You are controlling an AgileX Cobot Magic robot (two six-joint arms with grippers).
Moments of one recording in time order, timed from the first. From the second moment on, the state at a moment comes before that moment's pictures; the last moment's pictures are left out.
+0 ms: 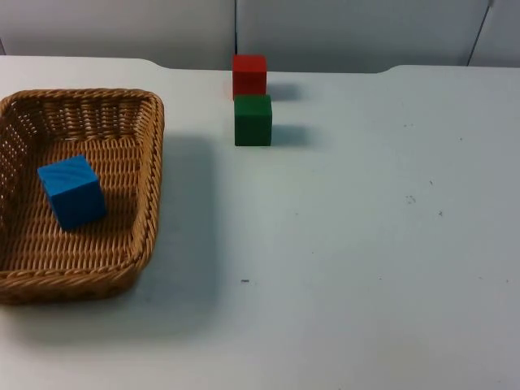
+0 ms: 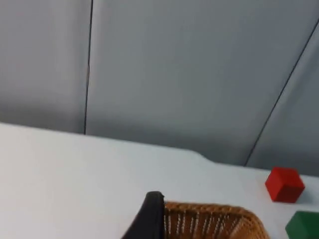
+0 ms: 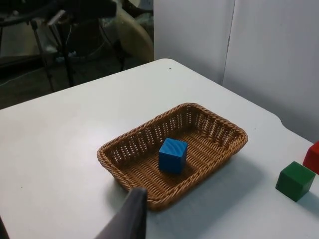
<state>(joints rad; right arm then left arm) 0.89 0.61 -0.73 -0.02 0.50 -0.06 0.31 0.82 -0.57 -1.46 0.37 1.32</state>
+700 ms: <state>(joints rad) 0.89 0.61 -0.64 -0.03 0.53 -0.10 0.02 0.29 -0.57 -0.20 0.77 0.14</state>
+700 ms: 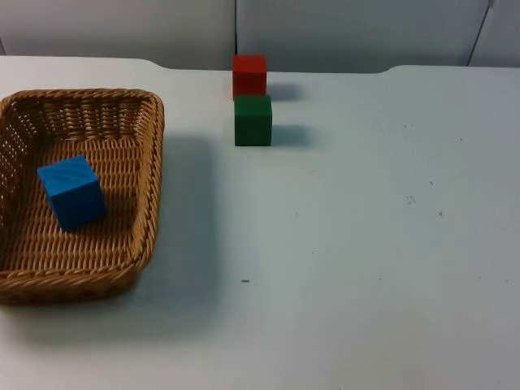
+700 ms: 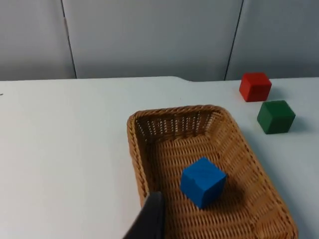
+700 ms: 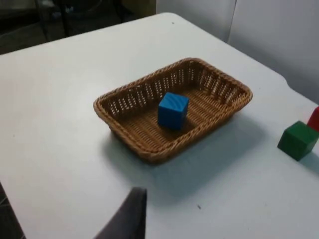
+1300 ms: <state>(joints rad) 0.89 0.46 -0.62 -0.03 0.68 -0.10 -0.03 0.08 -0.57 0.08 1.00 -0.07</state>
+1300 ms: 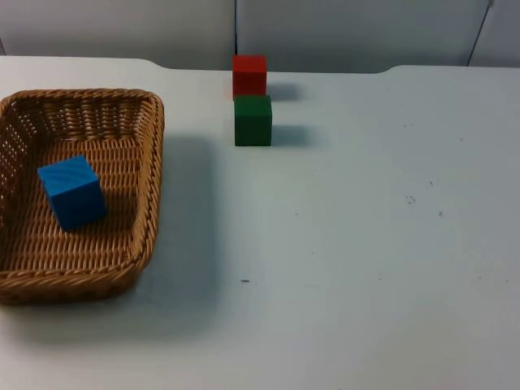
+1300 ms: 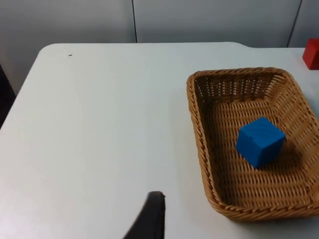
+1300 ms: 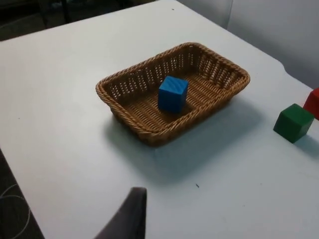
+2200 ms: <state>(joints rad) 0.89 0.10 -0.52 -0.10 0.87 0.02 -0.03 0.01 -0.51 0.10 1.08 -0.01</state>
